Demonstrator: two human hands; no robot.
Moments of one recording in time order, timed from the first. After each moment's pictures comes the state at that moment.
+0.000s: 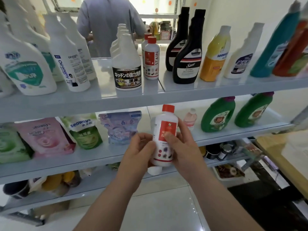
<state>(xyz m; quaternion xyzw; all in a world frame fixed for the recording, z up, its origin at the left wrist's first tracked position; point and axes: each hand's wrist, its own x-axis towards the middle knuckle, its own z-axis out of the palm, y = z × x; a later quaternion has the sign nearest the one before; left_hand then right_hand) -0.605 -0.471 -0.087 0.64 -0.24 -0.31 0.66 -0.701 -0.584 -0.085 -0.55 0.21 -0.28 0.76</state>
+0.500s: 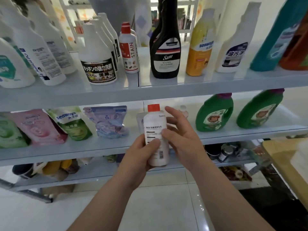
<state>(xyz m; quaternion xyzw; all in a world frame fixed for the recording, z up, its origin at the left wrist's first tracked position) -0.678 -0.569 -0.097 0.54 -0.14 -0.42 0.71 -0.757 -0.701 -0.090 -0.59 0.13 -0.24 0.76</state>
